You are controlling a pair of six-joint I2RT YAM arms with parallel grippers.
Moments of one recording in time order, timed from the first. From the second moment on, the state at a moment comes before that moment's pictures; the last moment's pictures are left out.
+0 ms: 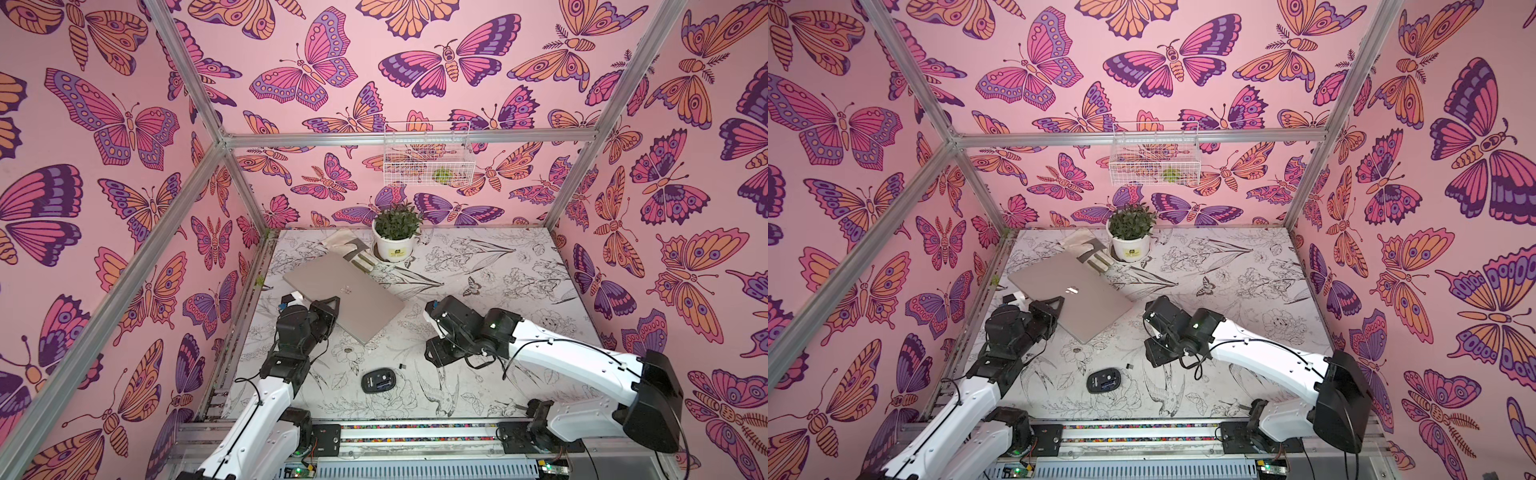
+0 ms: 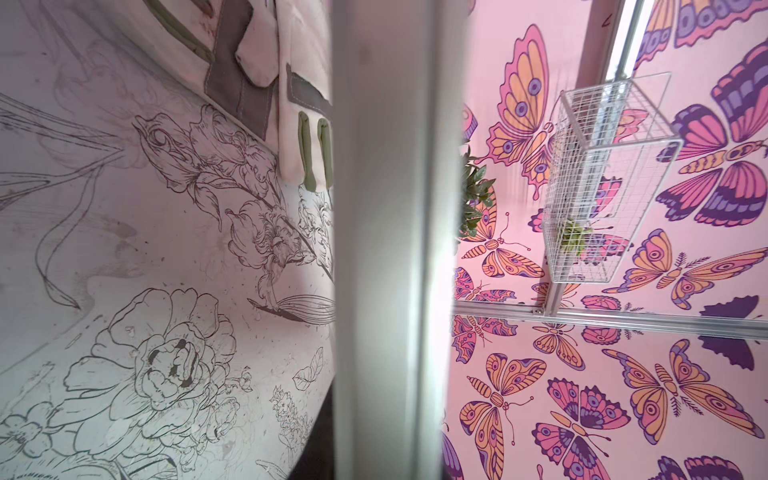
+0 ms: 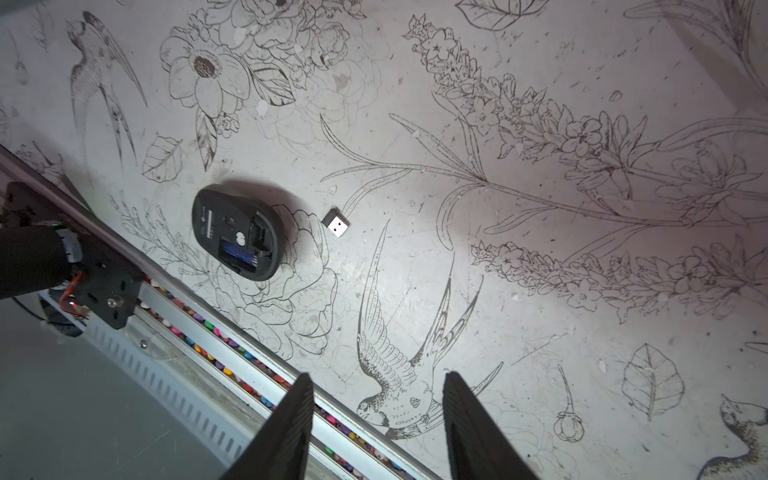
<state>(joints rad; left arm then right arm) -0.15 0.76 0.39 0.07 0.19 -1.29 0.96 1.40 1.09 -0.86 -0.06 0.52</state>
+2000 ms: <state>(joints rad) -0.12 0.43 0.39 -0.29 0.00 -1.17 1.07 1.89 1.21 -0.66 -0.09 -0.01</state>
